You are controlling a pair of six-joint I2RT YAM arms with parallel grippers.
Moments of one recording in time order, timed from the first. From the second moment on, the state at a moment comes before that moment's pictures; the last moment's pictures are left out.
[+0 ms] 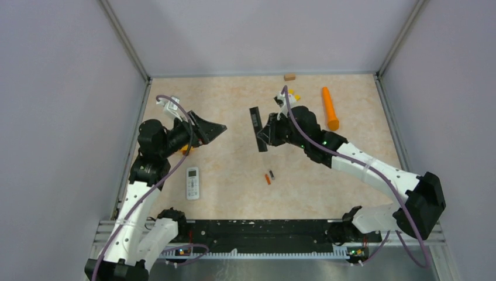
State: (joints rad) left arm -0.14 0.81 0.80 -0.09 0.69 -0.79; right arm 0.84 1.29 1.06 -0.10 -0.08 0.50
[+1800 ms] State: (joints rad) left arm -0.12 0.87 0.67 -0.65 -0.10 -0.69; right arm 0.51 1.56 0.99 -0.34 0.28 0.40
